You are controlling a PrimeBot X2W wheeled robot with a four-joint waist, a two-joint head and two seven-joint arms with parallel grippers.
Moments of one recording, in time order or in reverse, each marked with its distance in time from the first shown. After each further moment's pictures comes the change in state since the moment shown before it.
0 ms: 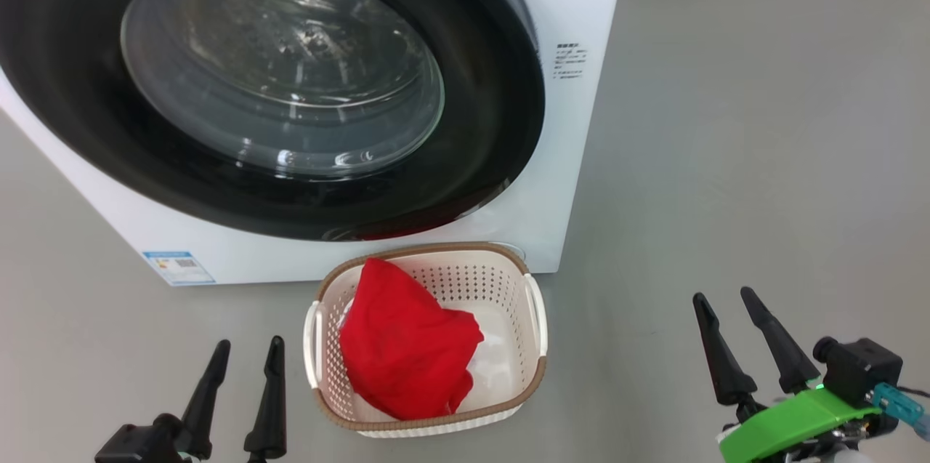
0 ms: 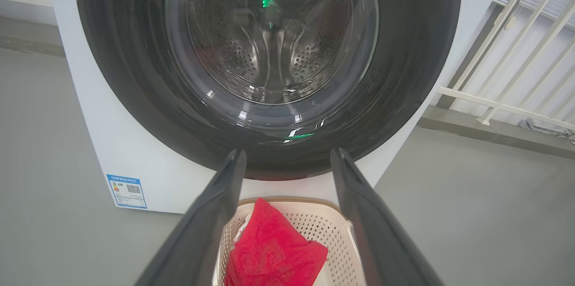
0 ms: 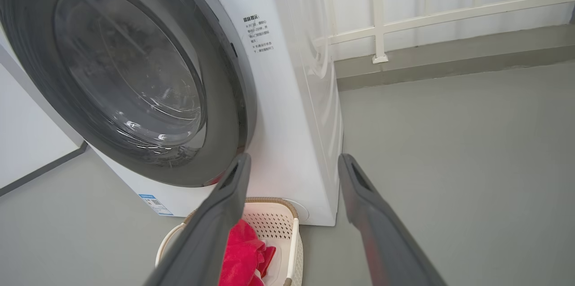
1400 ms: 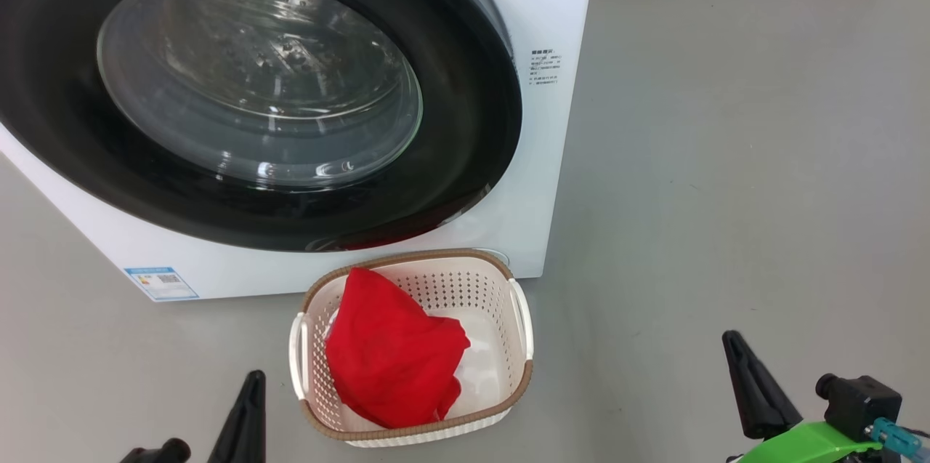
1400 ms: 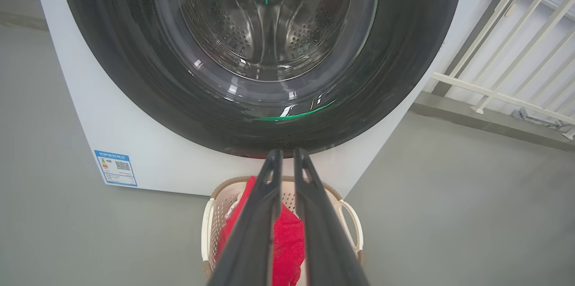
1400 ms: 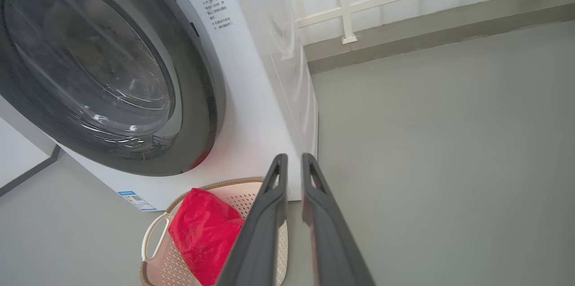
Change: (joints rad) left arm 0.039 -0.009 0.004 0.029 -0.016 0.002 0.006; right arm 0.070 0.038 -0.052 0.026 -0.008 0.000 0.000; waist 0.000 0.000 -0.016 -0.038
